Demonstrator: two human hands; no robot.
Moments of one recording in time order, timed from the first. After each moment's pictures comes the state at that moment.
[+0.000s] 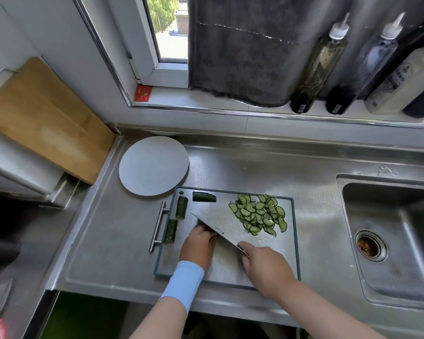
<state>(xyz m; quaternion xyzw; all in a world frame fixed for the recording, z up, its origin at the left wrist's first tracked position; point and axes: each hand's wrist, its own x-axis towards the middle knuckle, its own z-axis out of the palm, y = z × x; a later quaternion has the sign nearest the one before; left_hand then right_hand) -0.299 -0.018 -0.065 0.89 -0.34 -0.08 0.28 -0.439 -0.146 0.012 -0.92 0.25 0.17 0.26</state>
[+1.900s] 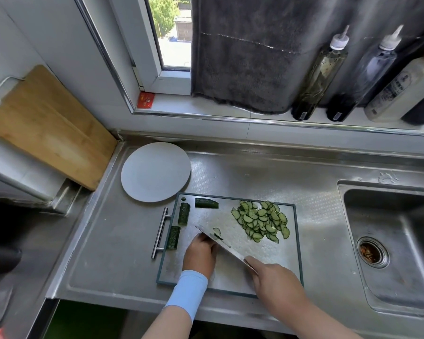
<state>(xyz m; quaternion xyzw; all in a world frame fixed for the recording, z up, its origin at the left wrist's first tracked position) -0.302 -0.017 -0.055 0.91 -0.29 -0.11 0.26 -0.460 -0.137 0.024 -0.93 0.24 0.16 0.23</state>
